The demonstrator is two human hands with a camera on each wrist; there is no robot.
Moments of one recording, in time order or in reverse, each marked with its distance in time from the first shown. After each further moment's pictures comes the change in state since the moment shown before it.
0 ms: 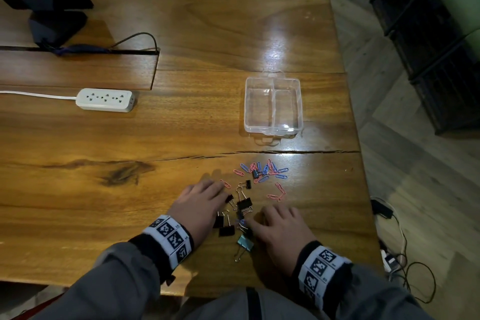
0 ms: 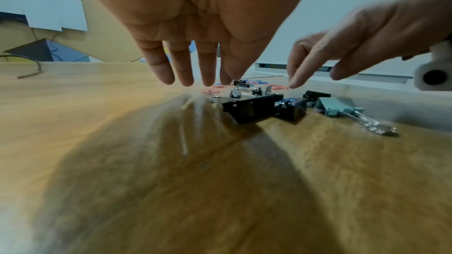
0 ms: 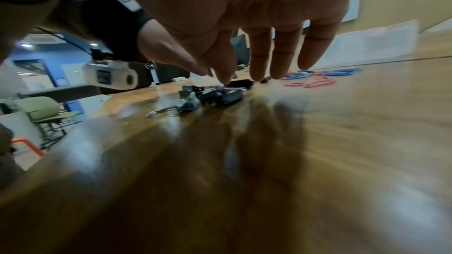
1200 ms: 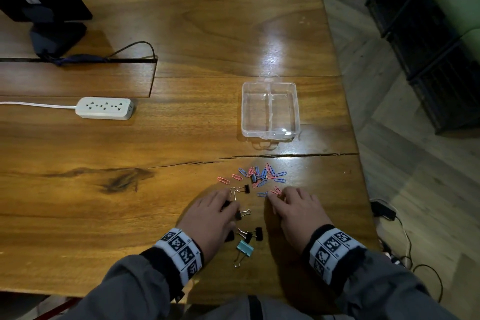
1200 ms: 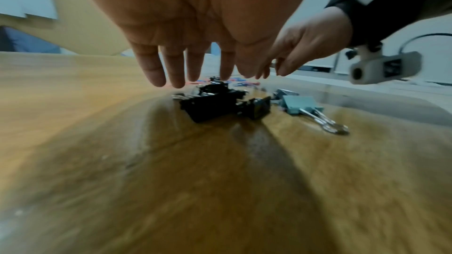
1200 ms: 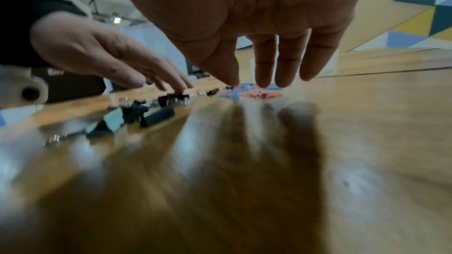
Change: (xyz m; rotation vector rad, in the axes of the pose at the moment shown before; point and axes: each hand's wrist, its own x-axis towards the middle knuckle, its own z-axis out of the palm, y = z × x) left_hand 0.003 0.023 0.008 0.022 -0.113 -0.001; right_hand 0.007 0.040 -0.021 0.029 0.075 0.225
